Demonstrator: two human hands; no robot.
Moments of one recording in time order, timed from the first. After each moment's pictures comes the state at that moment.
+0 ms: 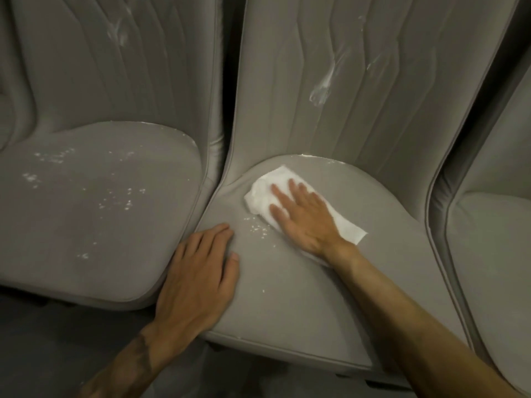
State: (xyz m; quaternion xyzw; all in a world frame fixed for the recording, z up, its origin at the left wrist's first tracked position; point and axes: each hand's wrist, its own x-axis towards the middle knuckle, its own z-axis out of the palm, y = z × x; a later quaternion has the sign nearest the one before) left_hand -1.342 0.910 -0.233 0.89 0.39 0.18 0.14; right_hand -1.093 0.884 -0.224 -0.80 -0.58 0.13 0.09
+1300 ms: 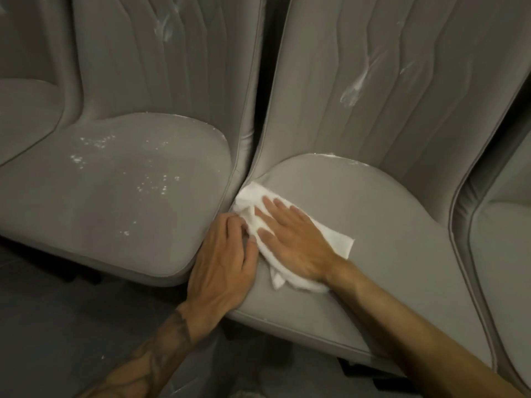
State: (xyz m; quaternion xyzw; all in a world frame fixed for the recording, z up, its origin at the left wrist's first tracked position) left_hand -1.346 0.913 -0.249 0.83 0.41 0.33 0.20; right_hand -1.165 0.874 -0.225 -0.69 -0.70 0.16 0.09
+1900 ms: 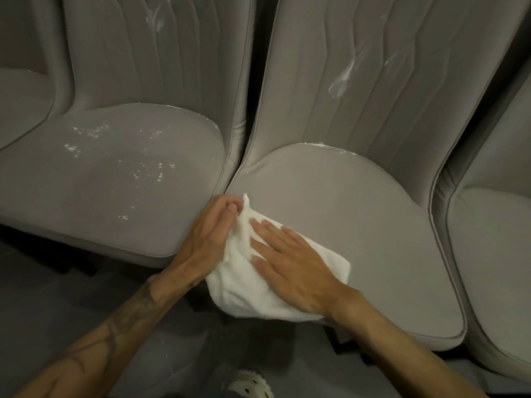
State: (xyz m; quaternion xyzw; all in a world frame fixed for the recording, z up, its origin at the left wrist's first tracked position) left_hand -1.366 0.930 -0.228 0.74 0.35 0.33 0.48; right_hand -1.197 0.793 -0.223 -0.68 -0.72 0.14 0.08
